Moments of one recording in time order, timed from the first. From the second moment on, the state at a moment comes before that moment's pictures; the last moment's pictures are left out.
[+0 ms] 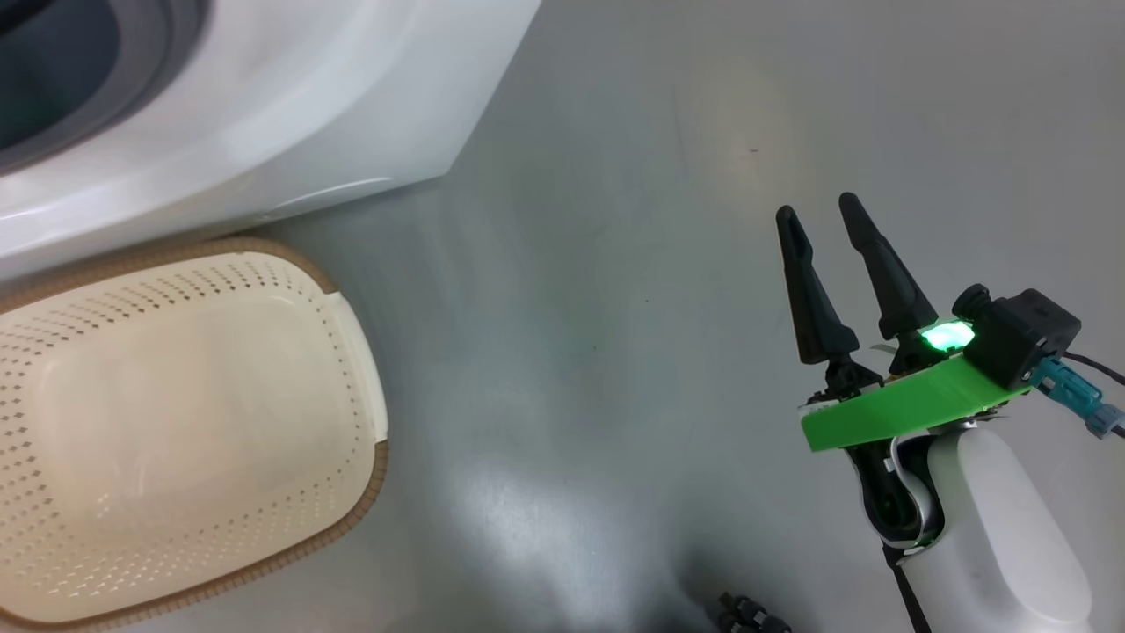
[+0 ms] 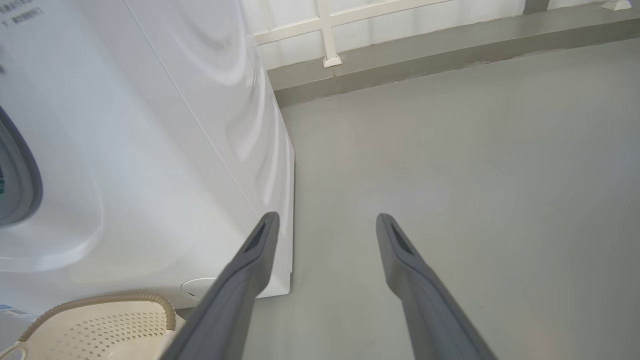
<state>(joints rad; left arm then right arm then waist) -1.39 0.38 -0.10 1.11 -0.36 -0.06 -0.03 -0.42 -0.09 0.14 0.17 0.45 0.13 -0.26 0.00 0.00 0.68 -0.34</state>
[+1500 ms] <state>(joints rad) -0.64 0.24 -0.10 0.59 -0.36 -0.09 -0.26 -0.37 -0.15 0.15 0.23 0.45 0.13 -0.26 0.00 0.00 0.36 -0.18</state>
